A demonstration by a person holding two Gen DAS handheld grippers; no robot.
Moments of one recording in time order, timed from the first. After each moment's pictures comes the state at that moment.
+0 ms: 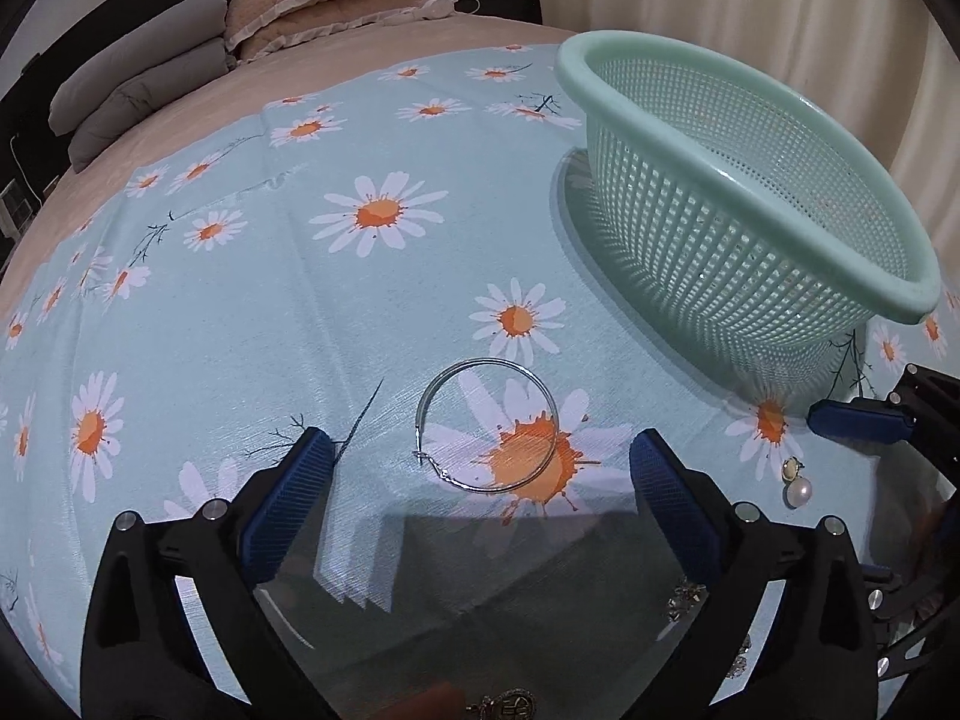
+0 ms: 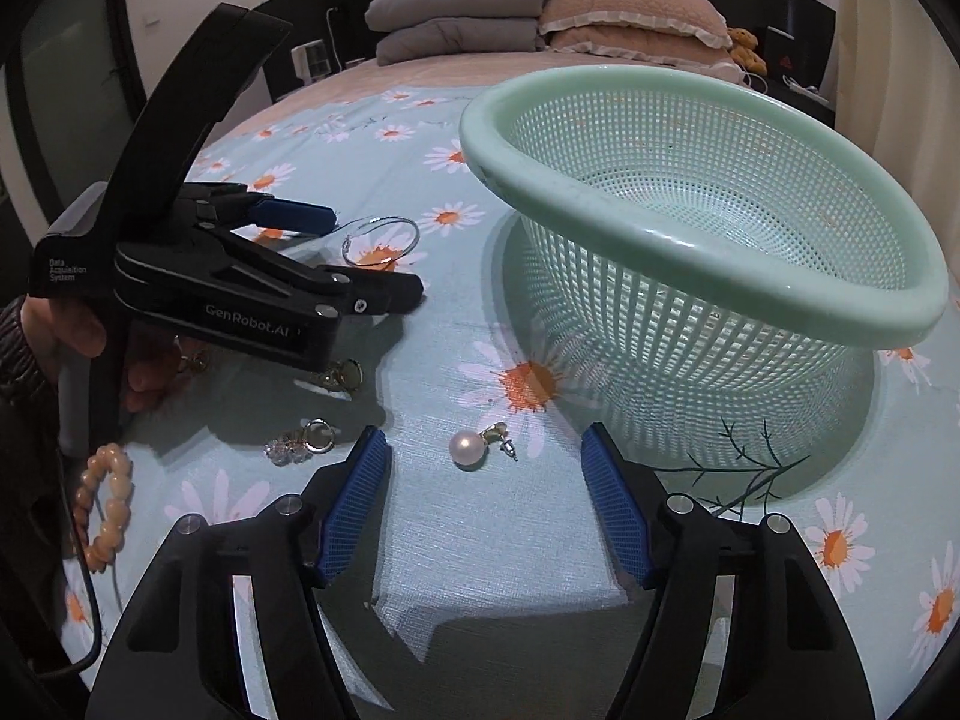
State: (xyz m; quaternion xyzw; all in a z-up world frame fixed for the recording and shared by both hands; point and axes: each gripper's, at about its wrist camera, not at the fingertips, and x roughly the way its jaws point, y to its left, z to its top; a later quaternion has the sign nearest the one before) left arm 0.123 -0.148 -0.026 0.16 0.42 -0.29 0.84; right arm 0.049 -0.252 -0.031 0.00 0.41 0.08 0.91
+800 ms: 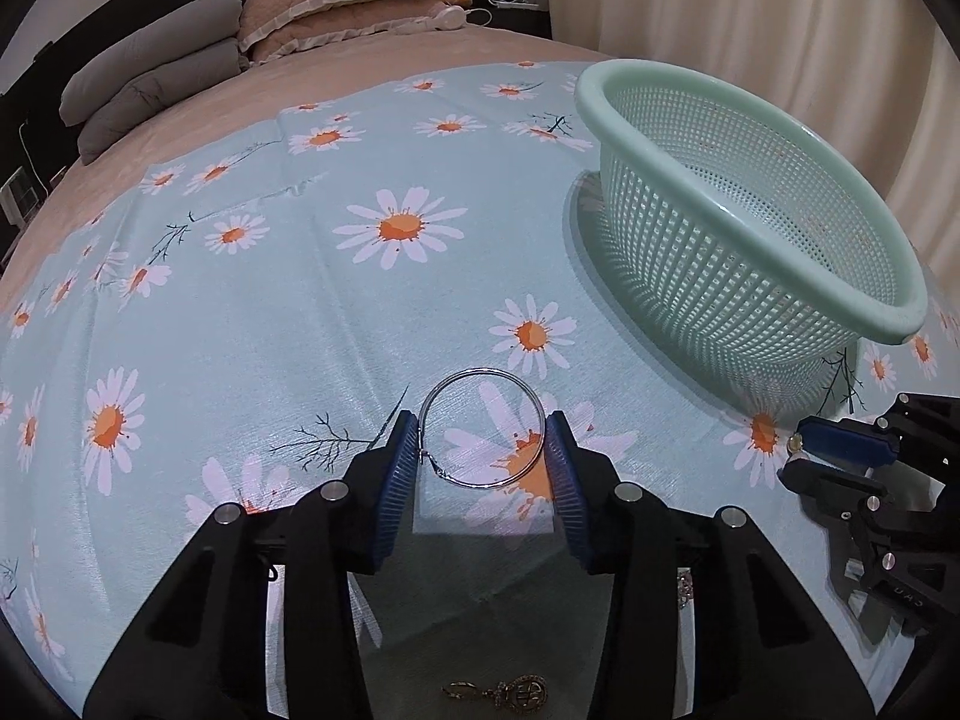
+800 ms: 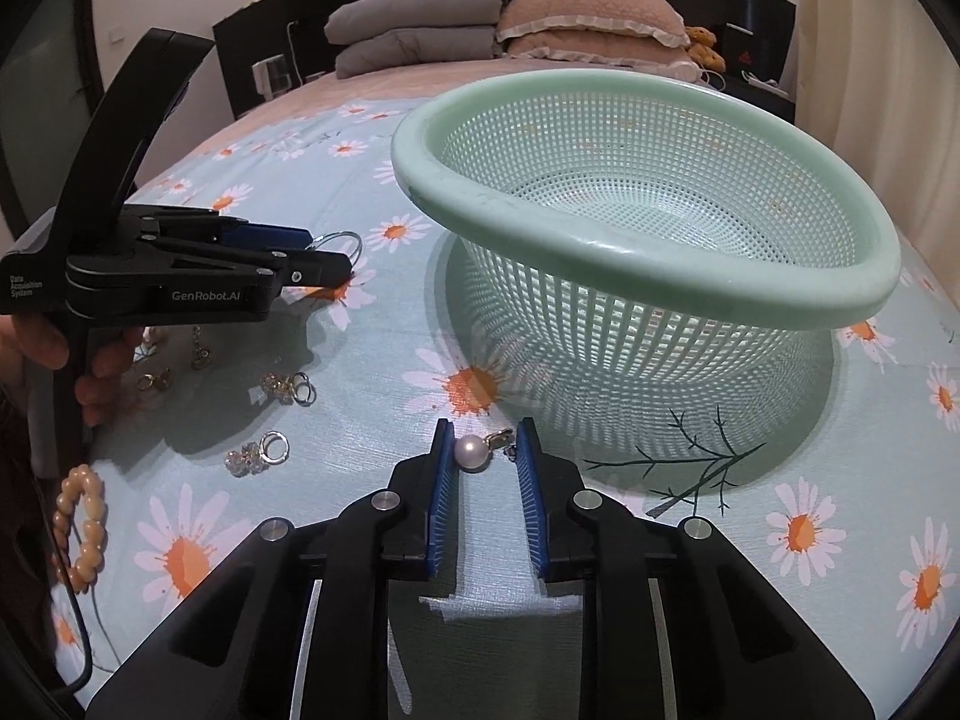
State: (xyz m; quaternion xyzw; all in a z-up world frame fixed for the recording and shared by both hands) left arm 0.121 -0.137 -0.016 0.14 0.42 -0.29 0.85; right arm 0.051 -0.265 -0.027 0.01 0.40 0.04 0.92
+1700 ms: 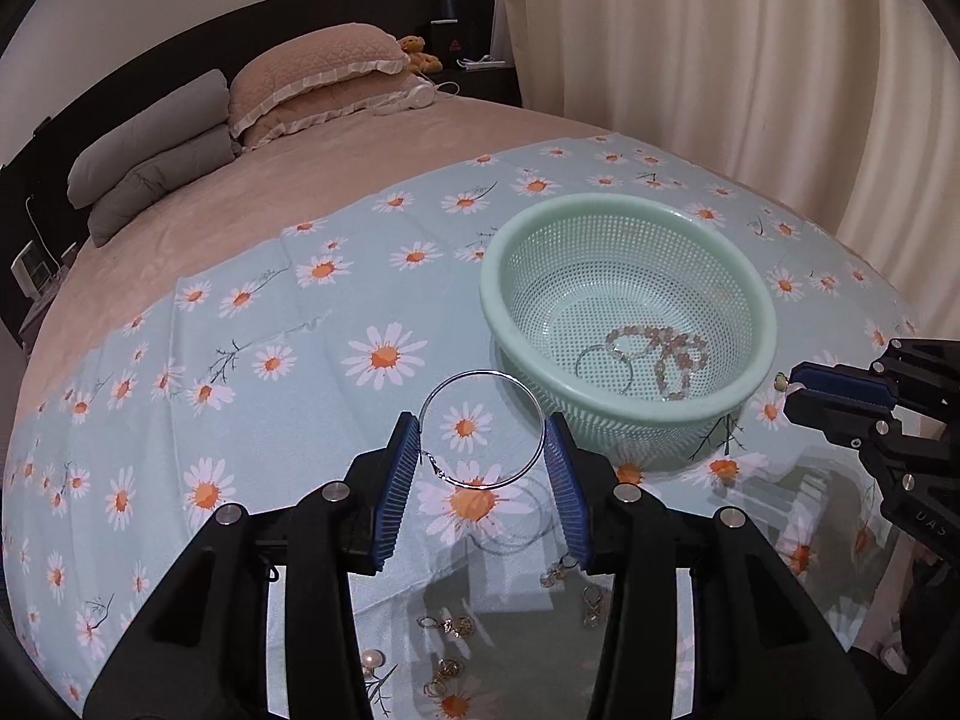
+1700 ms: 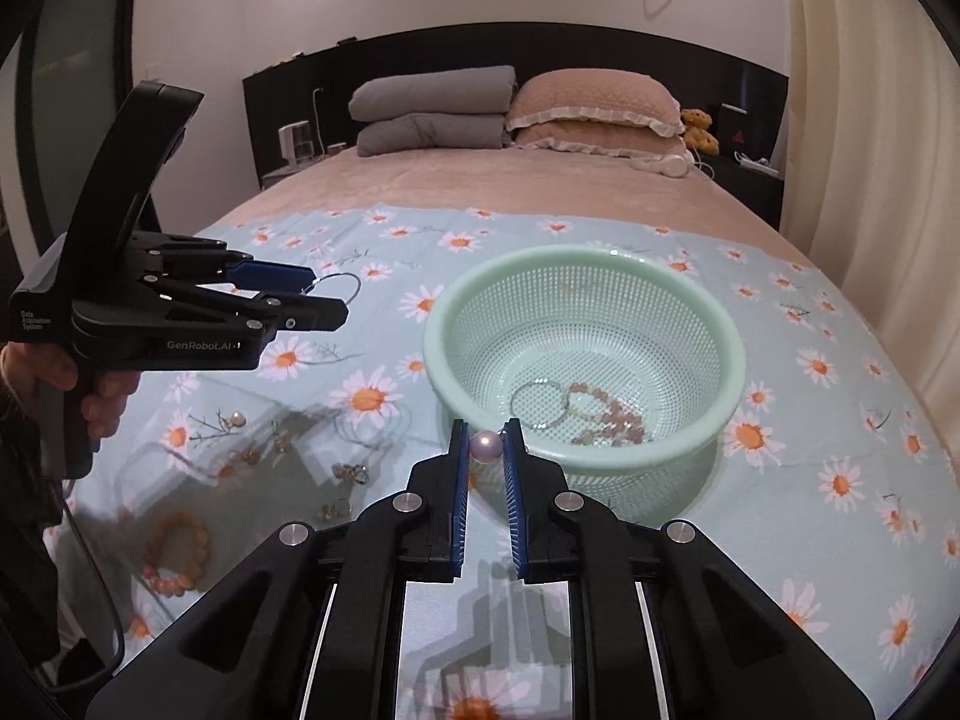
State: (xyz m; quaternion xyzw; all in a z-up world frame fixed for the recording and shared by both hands) left arm 0.069 -0.148 0.093 0.16 0.35 -0.31 0.87; right arm 0.004 -0.289 0.079 -0.01 0.31 0.04 0.95
